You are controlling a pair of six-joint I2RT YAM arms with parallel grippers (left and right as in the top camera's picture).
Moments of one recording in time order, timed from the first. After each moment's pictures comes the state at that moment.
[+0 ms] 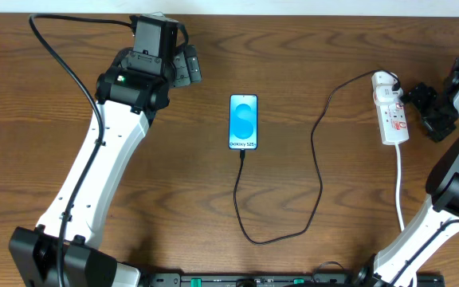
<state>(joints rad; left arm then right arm) -0.28 1.61 1.55 -0.76 -0.21 -0.40 -0.45 2.19 1.67 -0.85 -0.07 0.52</state>
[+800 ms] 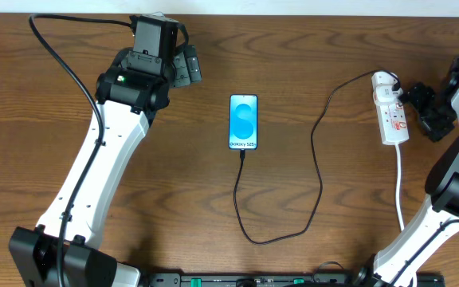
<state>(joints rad) -0.28 1.61 1.55 -0.76 -0.21 -0.40 -0.44 2.19 1.65 -0.81 -0.06 0.54</state>
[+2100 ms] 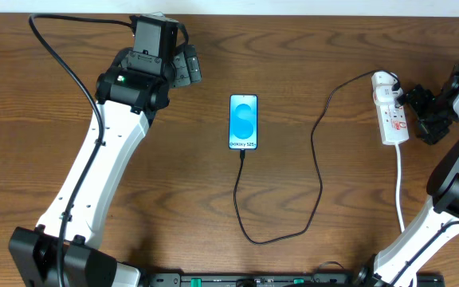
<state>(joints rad) -0.28 1.61 1.55 -0.76 -0.21 -0.40 -0.46 2.18 1.63 -0.83 -0.16 0.54</state>
